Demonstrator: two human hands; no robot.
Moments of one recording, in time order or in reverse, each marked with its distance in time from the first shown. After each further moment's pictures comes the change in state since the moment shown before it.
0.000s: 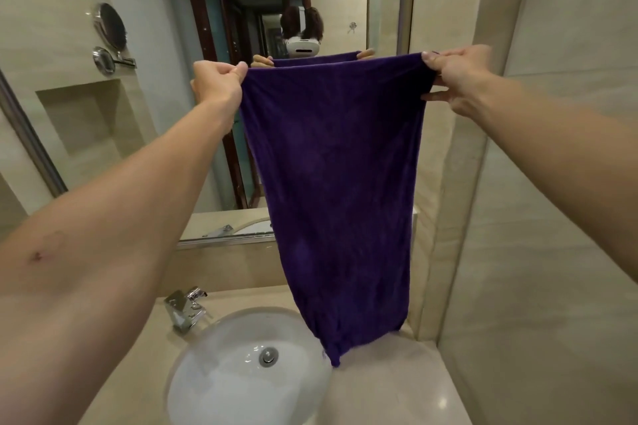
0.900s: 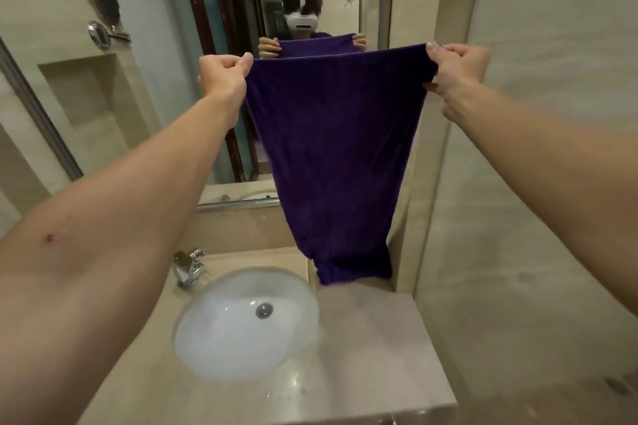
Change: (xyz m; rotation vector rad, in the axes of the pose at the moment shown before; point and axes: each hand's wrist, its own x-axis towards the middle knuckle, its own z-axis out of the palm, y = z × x) left_hand -0.091 0.011 -0.012 -0.021 -0.067 -0.045; right_hand -0.072 0.021 -0.054 0.045 0.141 -0.059
